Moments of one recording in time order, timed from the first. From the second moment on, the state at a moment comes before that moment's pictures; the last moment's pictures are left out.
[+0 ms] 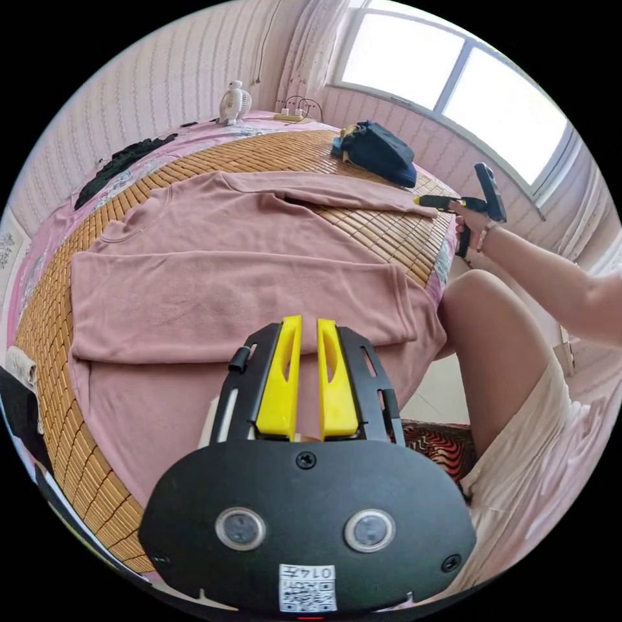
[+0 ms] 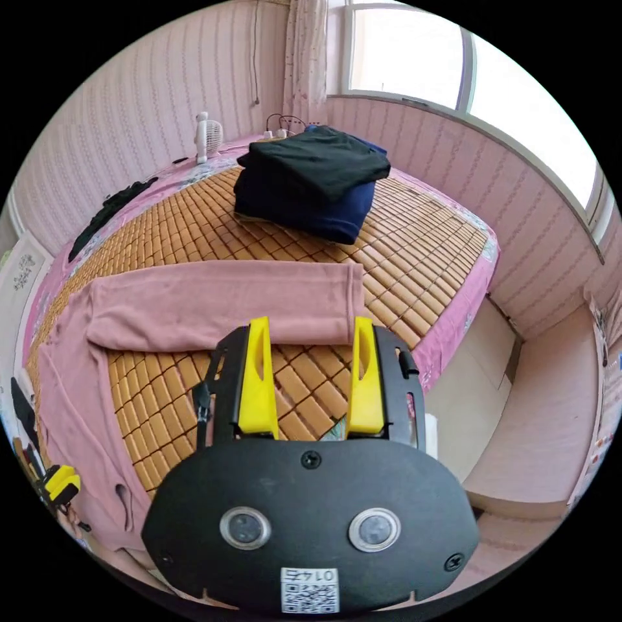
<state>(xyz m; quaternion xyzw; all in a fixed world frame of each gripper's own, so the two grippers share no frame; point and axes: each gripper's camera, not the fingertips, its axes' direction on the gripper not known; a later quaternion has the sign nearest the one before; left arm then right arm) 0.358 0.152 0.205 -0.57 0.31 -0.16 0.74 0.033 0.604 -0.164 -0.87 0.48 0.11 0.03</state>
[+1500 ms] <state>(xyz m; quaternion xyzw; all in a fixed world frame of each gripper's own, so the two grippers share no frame) 0.007 0.264 0.138 -0.53 0.09 -0.35 0.77 -0.123 0.820 -0.058 -0.90 0.04 0.36 0.25</state>
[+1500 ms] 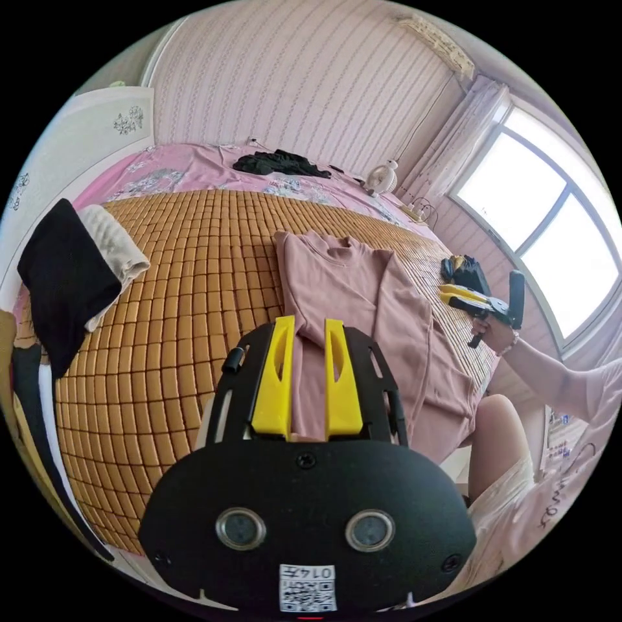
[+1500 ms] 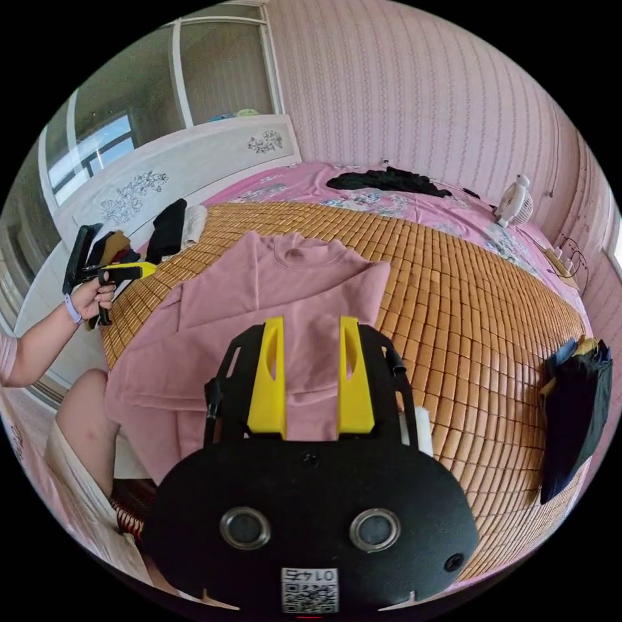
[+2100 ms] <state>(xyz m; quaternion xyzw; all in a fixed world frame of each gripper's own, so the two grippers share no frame) -0.056 0.345 0.304 -0.60 0.09 -0.34 0.72 -0.031 0.953 -0.111 -0.83 0.16 0.48 0.24</state>
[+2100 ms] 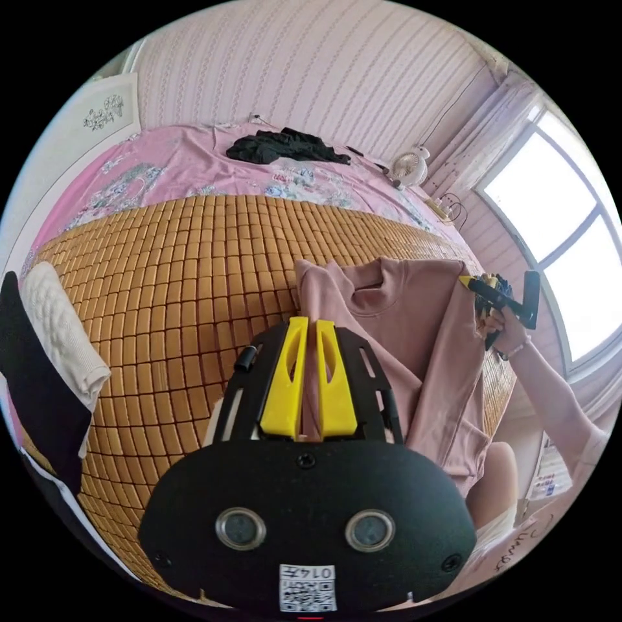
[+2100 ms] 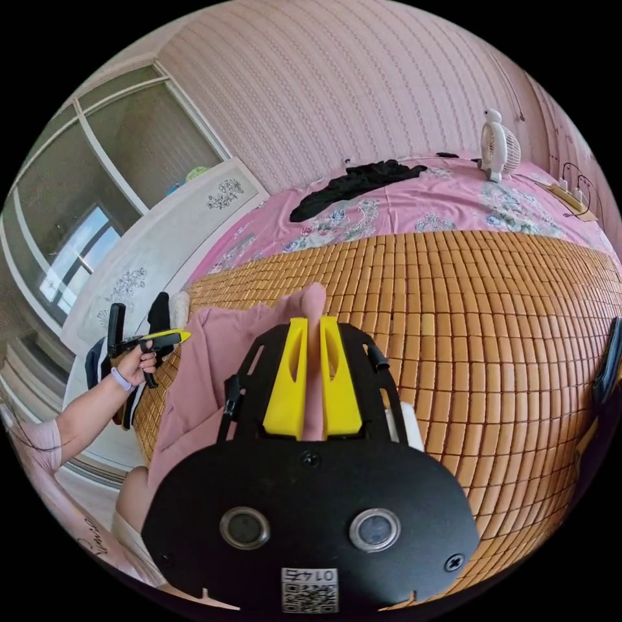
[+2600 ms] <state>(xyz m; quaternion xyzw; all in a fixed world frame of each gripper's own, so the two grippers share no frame) -0.026 0.226 0.005 -0.55 0.20 -0.40 0.71 -0.095 0.681 -0.013 -0.87 -0.11 0.47 0.11</state>
